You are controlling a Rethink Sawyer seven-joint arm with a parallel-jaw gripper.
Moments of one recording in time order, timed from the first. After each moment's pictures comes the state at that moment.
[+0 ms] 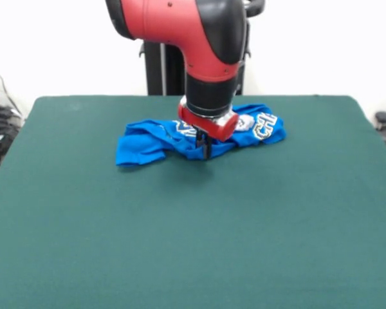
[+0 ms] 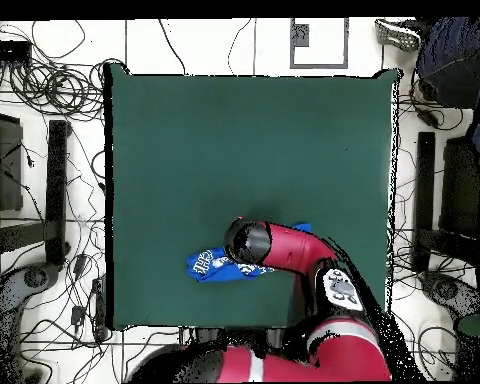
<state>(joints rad) -0.19 -0.45 -0.07 1.76 -0.05 0.35 2.24</state>
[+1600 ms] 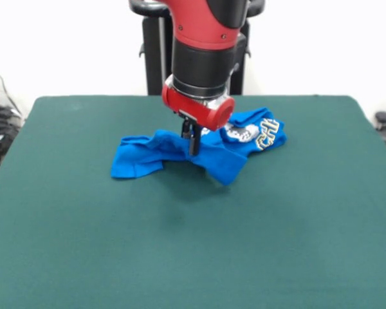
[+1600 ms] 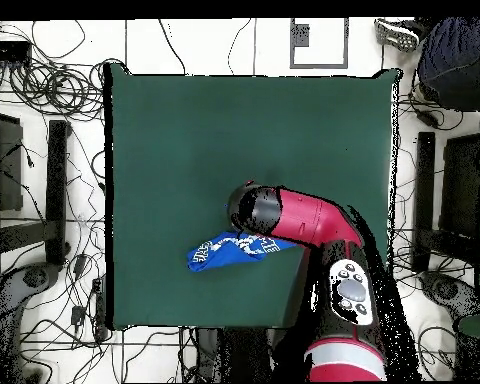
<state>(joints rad) -0.14 -0.55 -0.13 1.60 -0.01 0.51 2.24</state>
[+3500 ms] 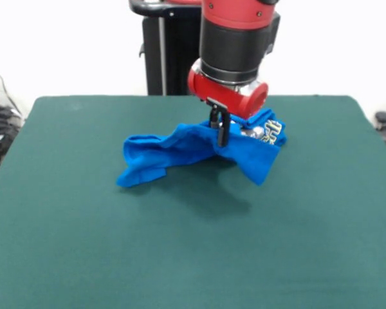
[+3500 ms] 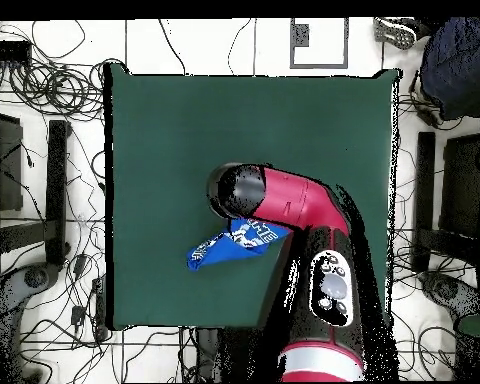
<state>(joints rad) -0.07 -0.57 -0.15 1.51 0.07 0.66 2.24</state>
